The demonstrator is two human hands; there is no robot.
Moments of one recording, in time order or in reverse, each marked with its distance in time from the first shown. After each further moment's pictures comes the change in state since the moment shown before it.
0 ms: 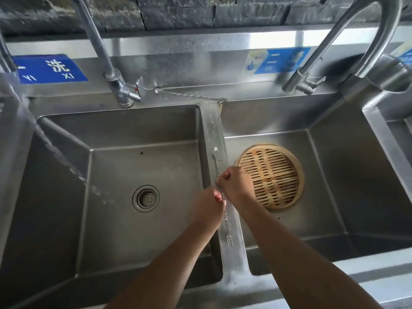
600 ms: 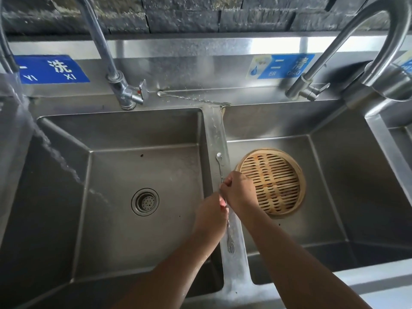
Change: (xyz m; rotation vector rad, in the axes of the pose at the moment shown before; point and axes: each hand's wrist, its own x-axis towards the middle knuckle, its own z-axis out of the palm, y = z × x) left_hand -0.008 0.004 0.002 0.132 0.045 0.123; right_hand 0.002 0.004 0.003 -0.120 0.023 -0.073
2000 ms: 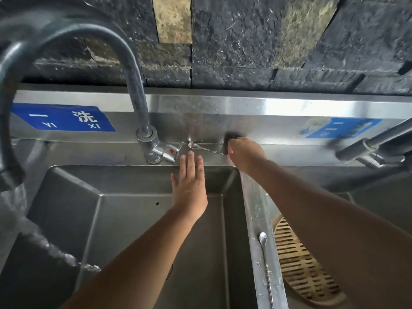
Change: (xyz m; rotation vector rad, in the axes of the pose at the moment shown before) left_hand 0.248 -0.042 -0.133 0.638 0.266 0.181; right_hand 0.257 -0.164 -0.026 -0.515 0.017 -0.484
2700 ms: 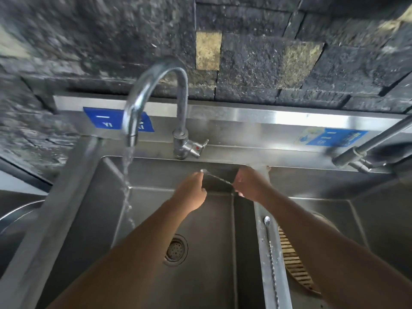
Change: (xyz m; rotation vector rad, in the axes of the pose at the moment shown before) left_hand -0.055 -0.041 -0.070 -0.289 -0.229 -0.065; right_hand -0.116 -0.057 -0.023 0.449 -0.221 0.186
